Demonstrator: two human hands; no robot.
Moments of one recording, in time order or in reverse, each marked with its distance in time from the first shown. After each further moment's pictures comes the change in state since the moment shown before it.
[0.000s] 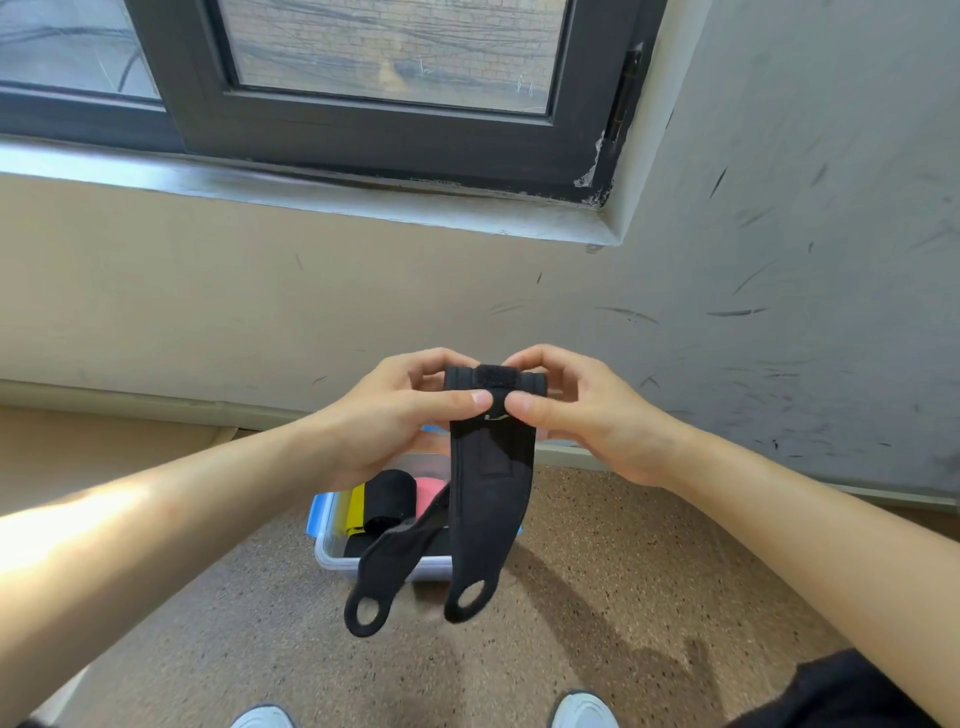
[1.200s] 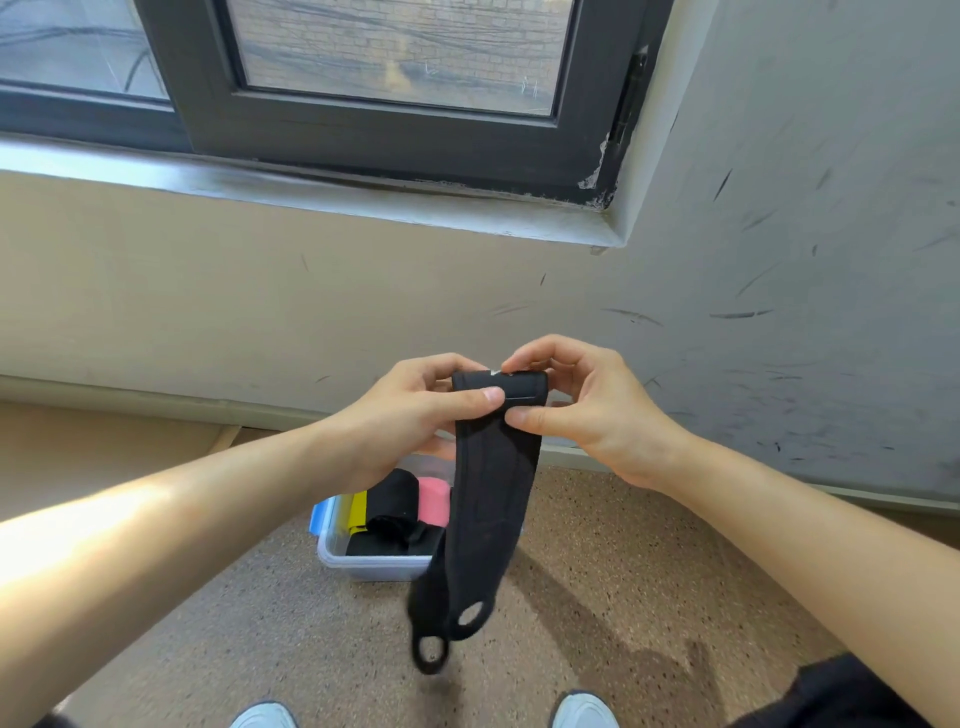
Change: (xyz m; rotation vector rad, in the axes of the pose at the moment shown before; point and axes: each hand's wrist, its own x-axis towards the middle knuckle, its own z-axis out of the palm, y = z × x) left_hand 0.001 0.002 0.012 0.059 0.066 -0.032; right_hand 0.000 0.002 0.003 -0.113 0.120 -0.187
